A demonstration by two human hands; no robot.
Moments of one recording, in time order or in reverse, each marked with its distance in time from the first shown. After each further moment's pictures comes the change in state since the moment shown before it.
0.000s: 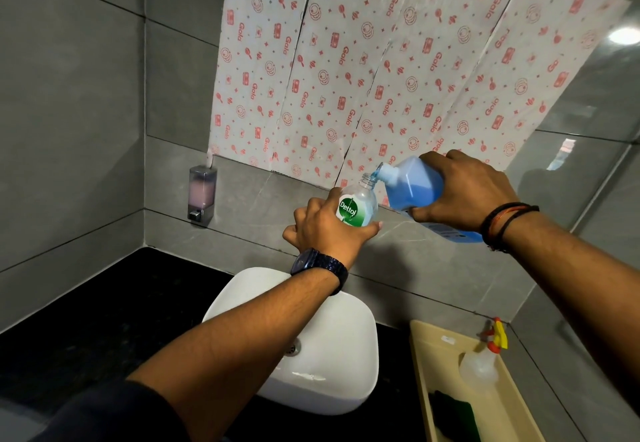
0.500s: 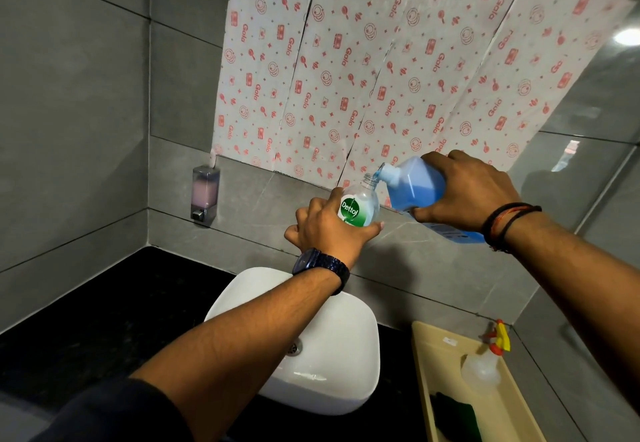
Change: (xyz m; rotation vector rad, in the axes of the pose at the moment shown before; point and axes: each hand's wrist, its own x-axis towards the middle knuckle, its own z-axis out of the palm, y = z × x) left_hand -0.001 0.002 -0.003 0.008 -0.011 -0.002; right_hand 0.000 0.000 0.001 -0.005 0.002 -0.006
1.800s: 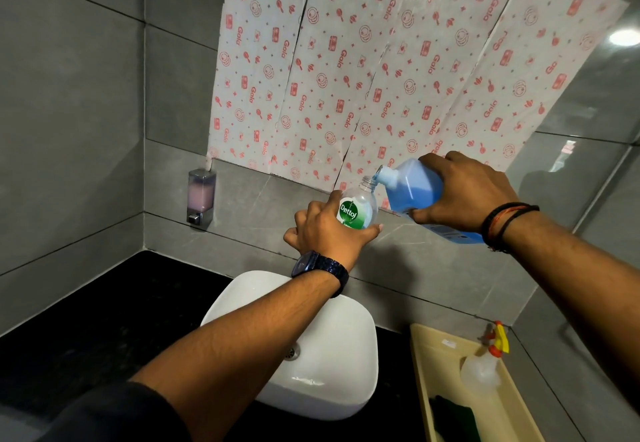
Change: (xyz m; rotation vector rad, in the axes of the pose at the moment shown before) left_hand 0.002 0.001 0.009 -0.007 -0.008 -0.003; right_hand 0.005 0.009 0.002 -0.026 -0.007 -0.011
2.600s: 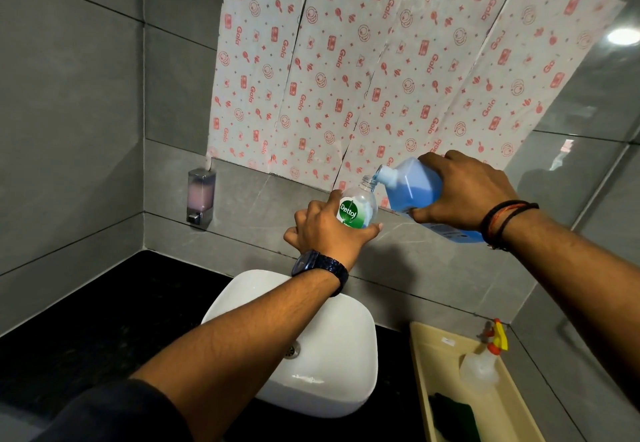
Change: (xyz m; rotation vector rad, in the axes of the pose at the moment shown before) left_hand -0.002 0.001 -0.001 0.012 -0.014 -0.001; right_hand -0.001 0.001 0.000 0.001 -0.009 0.002
